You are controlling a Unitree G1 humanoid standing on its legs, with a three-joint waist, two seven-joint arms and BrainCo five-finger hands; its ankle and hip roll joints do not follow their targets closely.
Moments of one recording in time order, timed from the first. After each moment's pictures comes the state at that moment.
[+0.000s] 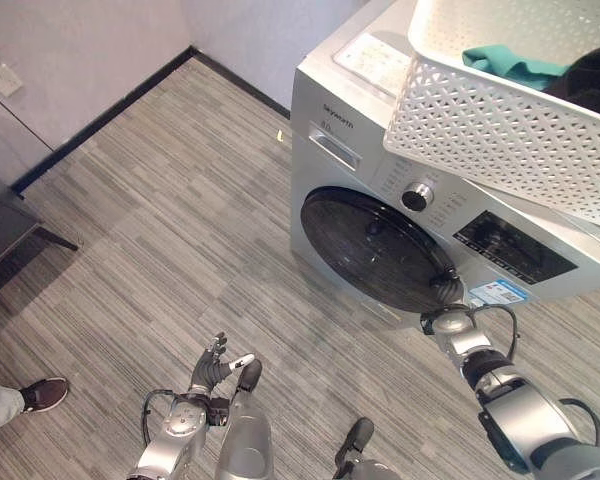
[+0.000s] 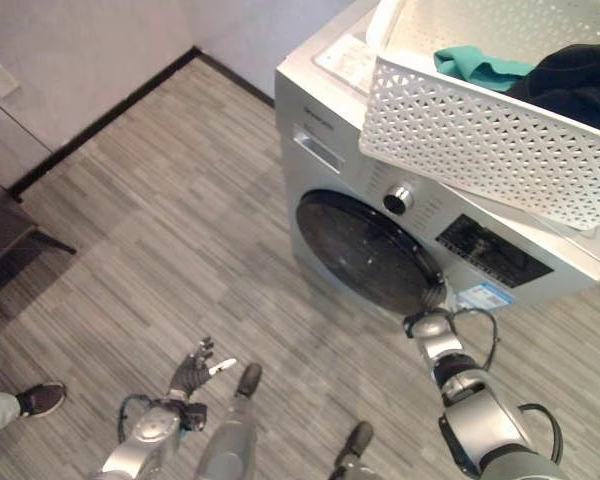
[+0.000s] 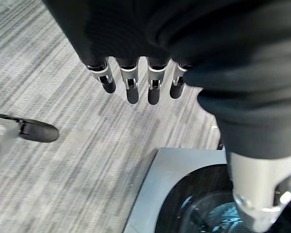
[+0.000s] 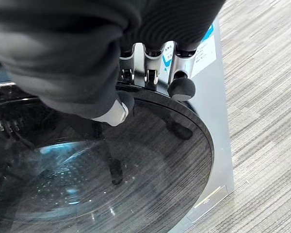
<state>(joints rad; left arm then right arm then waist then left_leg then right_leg) 0.06 0.39 -0.35 0.39 -0.37 -0.02 0.22 -0.63 -0.40 0.43 1.07 0.30 0.05 -0.46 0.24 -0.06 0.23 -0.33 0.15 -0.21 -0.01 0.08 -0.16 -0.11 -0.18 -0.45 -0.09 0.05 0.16</state>
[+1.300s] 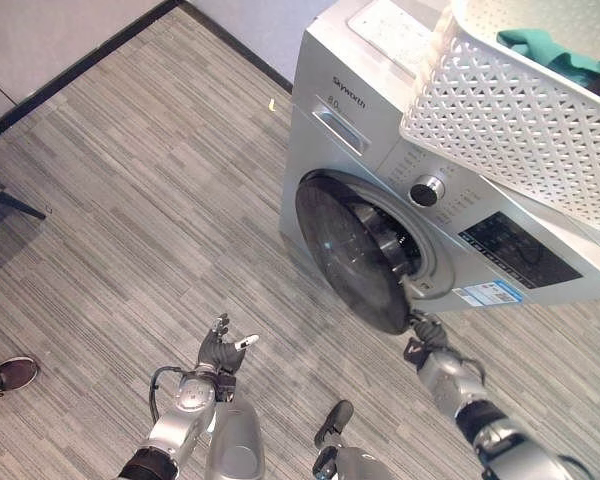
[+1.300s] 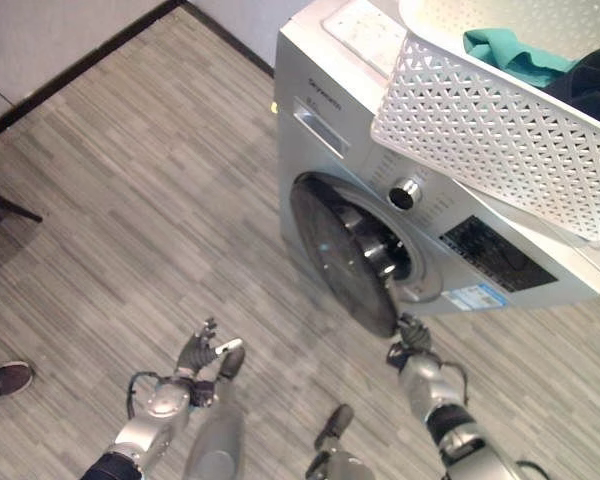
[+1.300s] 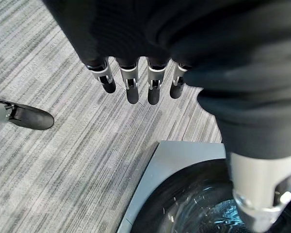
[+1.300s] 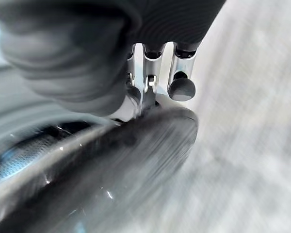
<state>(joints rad) -0.06 0.37 -0.39 0.41 -0.38 -0.01 0.27 -0.32 -0.30 0.48 0.82 0.97 -0.06 -0.25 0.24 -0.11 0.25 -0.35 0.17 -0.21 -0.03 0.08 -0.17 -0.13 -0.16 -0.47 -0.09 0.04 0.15</state>
